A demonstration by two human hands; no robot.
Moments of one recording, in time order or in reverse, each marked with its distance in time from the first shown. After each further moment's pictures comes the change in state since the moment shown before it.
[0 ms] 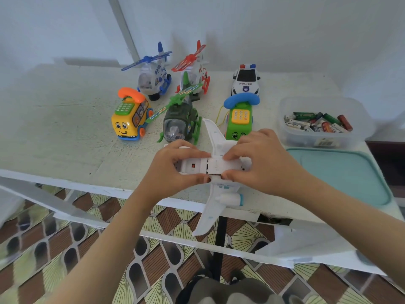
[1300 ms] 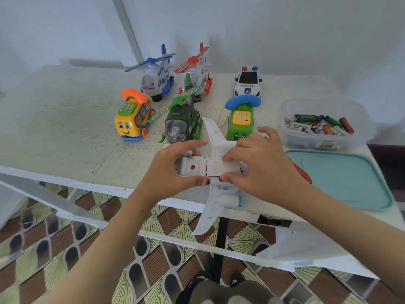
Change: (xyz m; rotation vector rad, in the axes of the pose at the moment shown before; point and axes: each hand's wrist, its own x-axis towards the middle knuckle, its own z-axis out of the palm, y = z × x) left_hand -0.004 0.005 -0.003 -0.055 0.013 -0.041; right_hand -0.004 -0.002 0.015 -0.164 0.205 -0.086
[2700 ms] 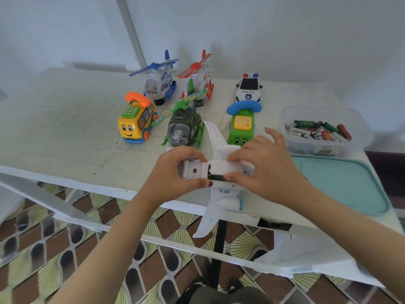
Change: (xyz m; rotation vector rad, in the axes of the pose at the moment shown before) left_hand 0.000 -0.002 0.001 0.105 0.030 0.046; right_hand -0.003 0.008 -0.006 0.040 -0.019 0.011
